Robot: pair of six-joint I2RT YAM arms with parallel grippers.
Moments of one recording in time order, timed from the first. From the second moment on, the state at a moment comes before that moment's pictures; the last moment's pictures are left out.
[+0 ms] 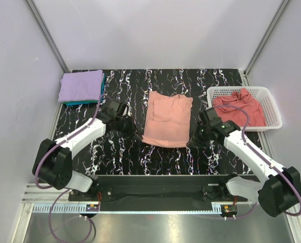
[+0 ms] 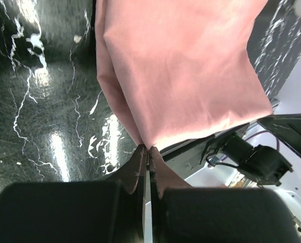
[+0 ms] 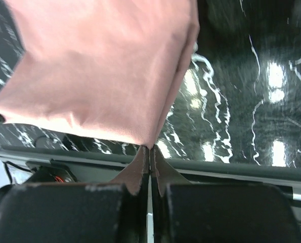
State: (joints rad) left arm -0.47 1.43 0.93 -0.54 0.45 -0.82; right arm 0.45 1.14 0.82 -0.77 -0.15 0.88
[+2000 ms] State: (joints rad) left arm -0.29 2.55 2.18 -0.10 0.55 -1.09; right arm 0.12 2.19 1.96 -0.80 -0.14 0.61
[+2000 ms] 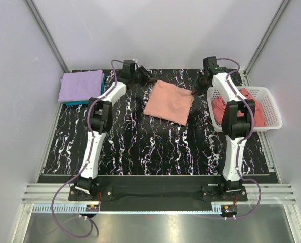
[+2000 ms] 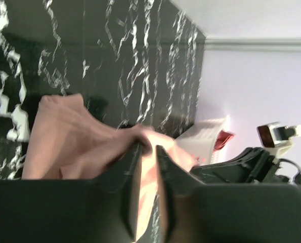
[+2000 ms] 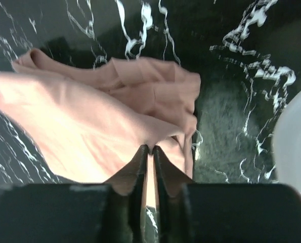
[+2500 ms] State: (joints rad) left arm -0.24 2.44 2.08 -0.10 0.47 -0.97; right arm 0.09 2.29 2.11 -0.77 -0.21 0.58
